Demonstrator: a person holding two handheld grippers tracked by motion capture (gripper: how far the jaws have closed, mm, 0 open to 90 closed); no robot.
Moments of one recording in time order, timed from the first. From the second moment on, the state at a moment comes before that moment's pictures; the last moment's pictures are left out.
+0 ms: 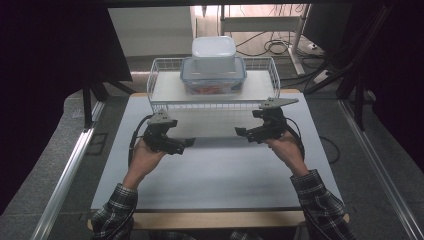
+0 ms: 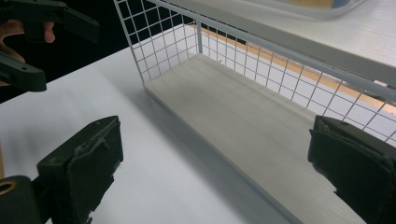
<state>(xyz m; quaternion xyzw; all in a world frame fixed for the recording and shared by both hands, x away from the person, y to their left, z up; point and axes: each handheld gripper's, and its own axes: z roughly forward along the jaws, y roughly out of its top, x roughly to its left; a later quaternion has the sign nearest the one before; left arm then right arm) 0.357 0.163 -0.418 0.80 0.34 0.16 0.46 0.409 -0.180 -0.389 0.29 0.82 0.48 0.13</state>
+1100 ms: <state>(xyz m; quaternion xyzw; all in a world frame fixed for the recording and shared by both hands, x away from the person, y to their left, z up) 0.330 0.156 -0.439 0.81 0.33 0.14 0.47 0.381 -0.193 -0.412 0.29 0.83 0.46 0.13</state>
